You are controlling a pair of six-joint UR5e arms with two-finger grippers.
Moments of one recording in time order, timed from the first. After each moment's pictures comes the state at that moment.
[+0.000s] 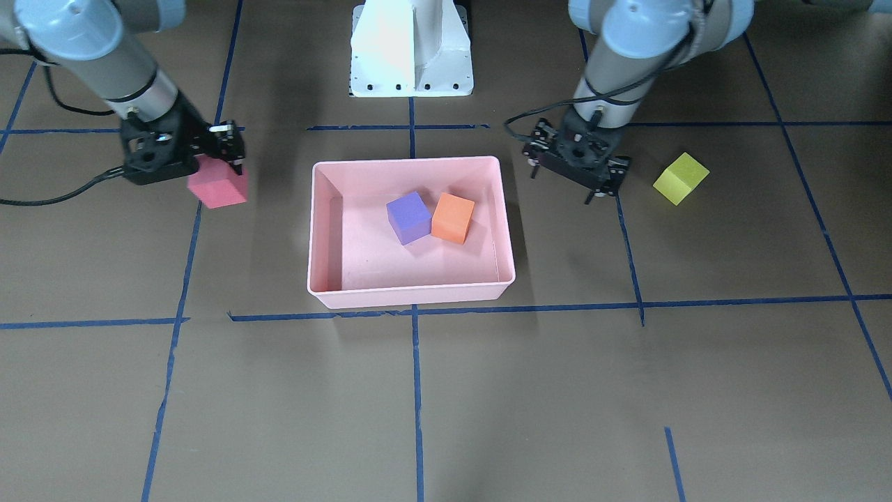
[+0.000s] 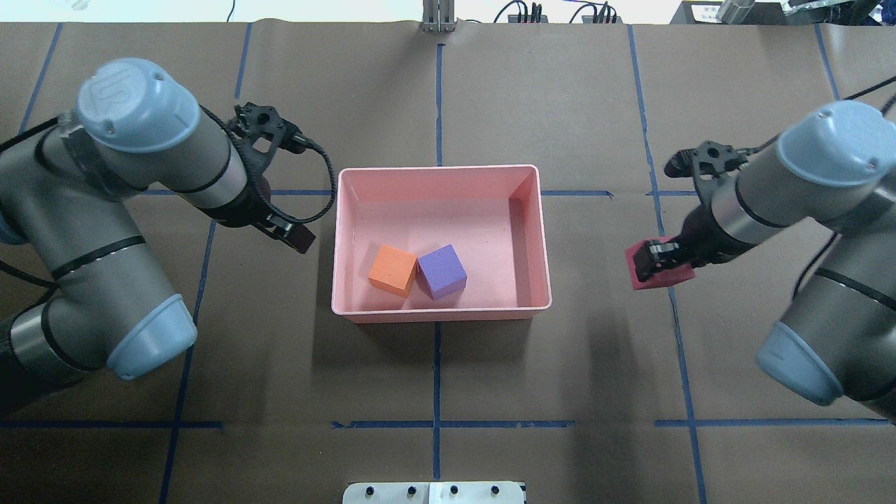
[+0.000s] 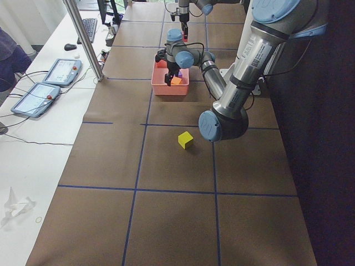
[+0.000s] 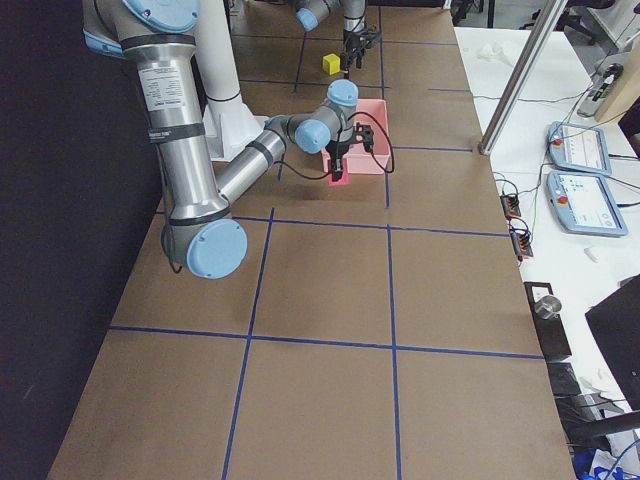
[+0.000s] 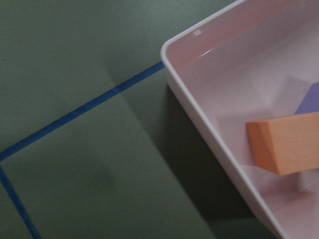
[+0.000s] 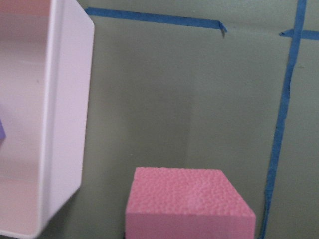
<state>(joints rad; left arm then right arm) -0.76 -1.98 -1.95 -1.52 -2.05 -0.44 0.74 -1.22 2.02 -1.68 2.15 0.94</state>
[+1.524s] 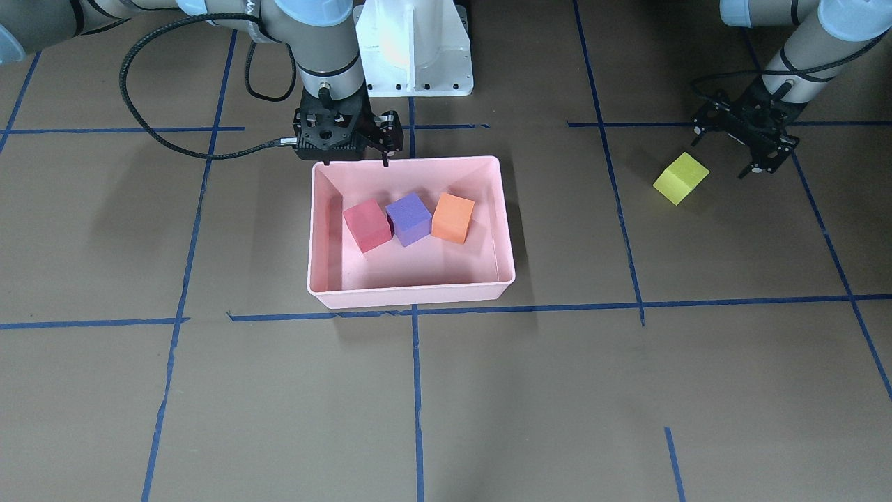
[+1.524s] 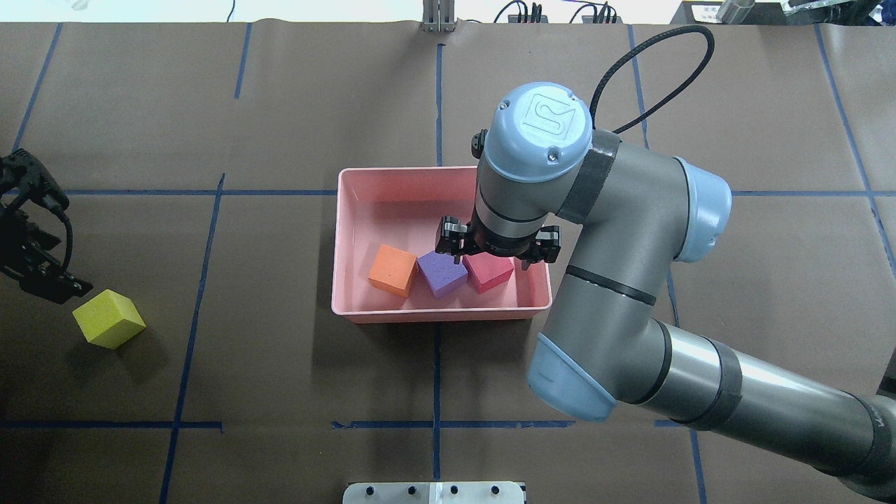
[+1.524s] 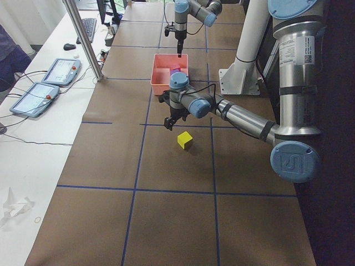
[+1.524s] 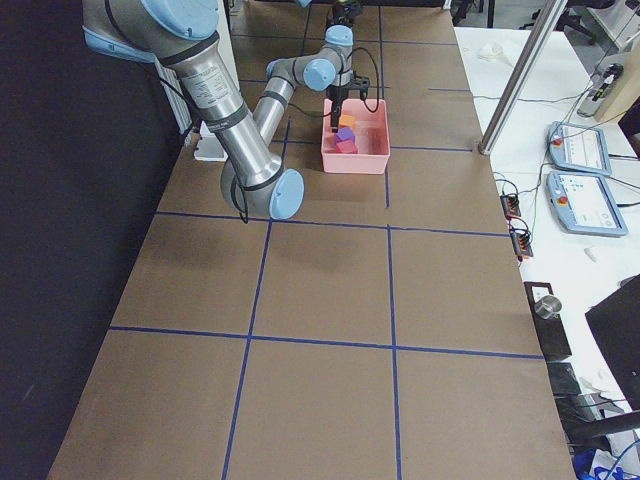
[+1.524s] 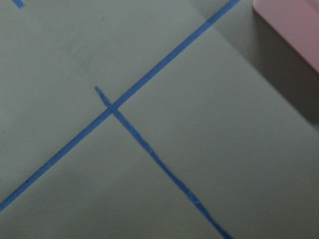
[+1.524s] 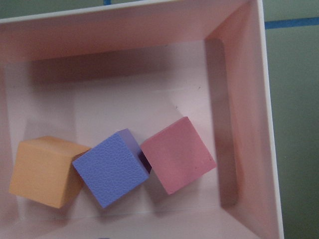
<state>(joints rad) -0.92 -1.44 -2.02 -1.83 -2.17 -0.05 0.55 -0.88 1.88 -1.84 1.95 1.25</state>
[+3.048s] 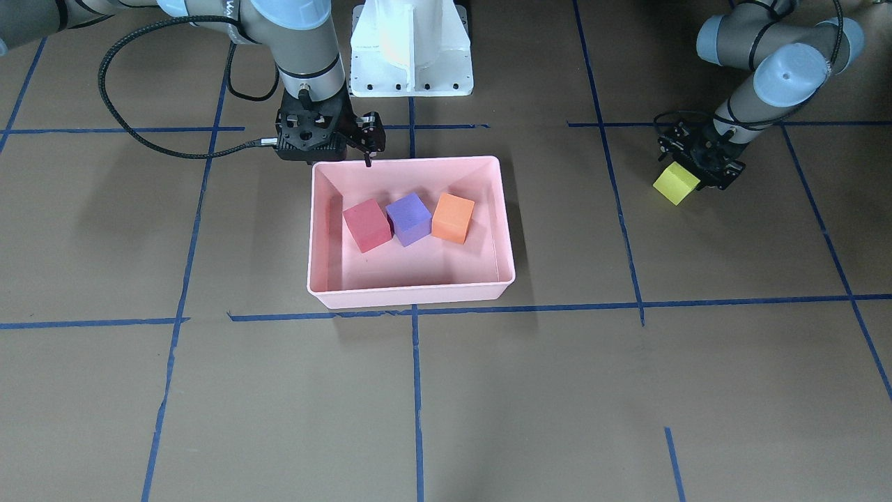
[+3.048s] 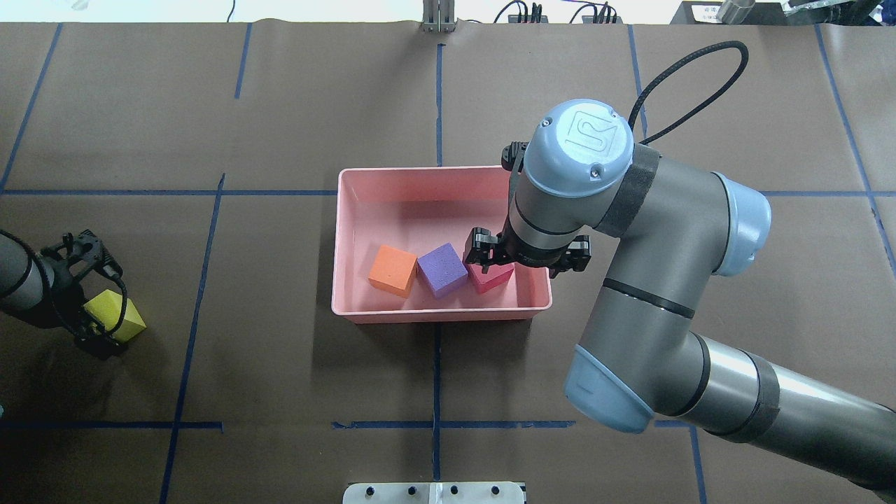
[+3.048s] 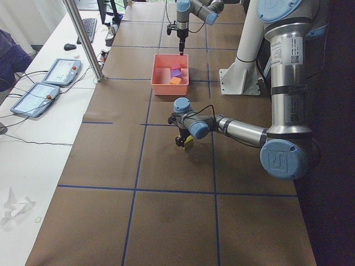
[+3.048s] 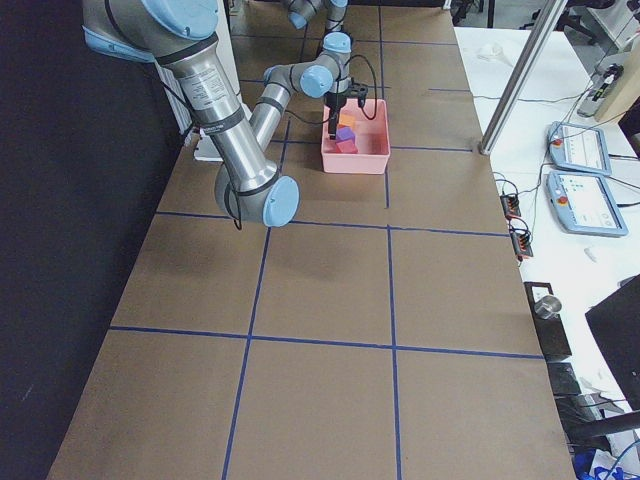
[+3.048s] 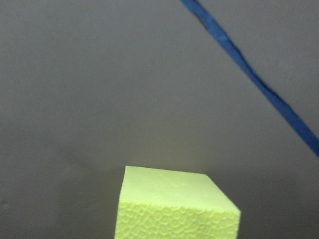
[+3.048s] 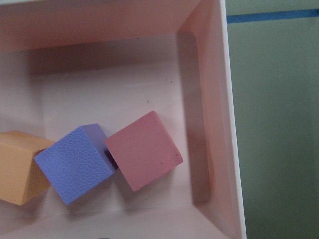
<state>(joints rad) -0.74 -1.47 -1.80 -2.03 -2.18 -0.19 0.56 -0.93 1.91 -1.83 1.95 1.23</state>
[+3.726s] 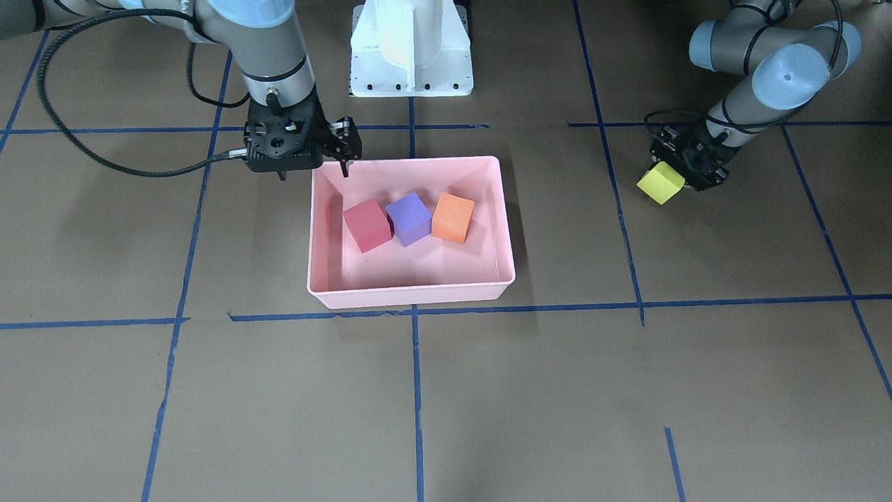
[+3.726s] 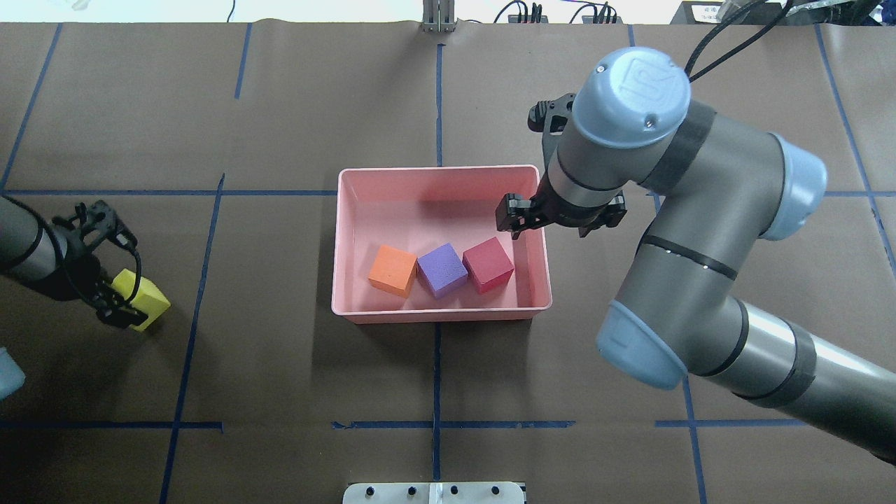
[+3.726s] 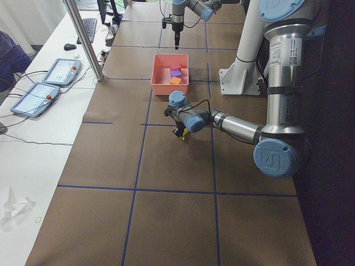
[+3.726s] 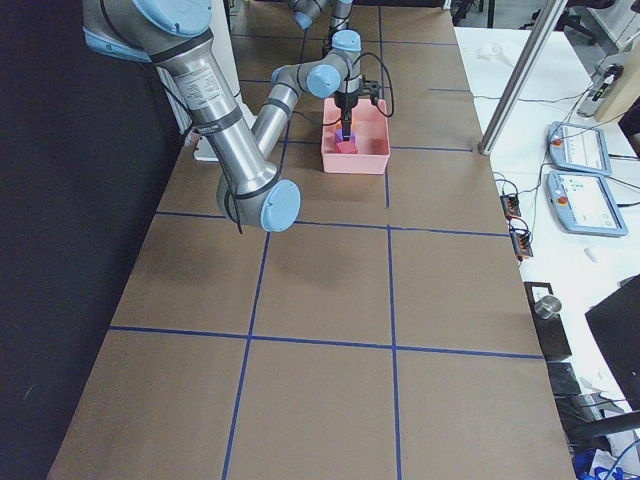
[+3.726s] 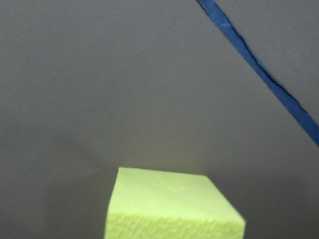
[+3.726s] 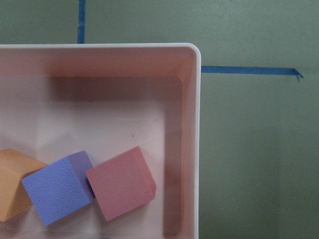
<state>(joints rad) -0.83 -1.57 -1.82 -1.97 -2.24 -0.19 0.67 -0.97 1.93 -1.83 1.97 1.02</state>
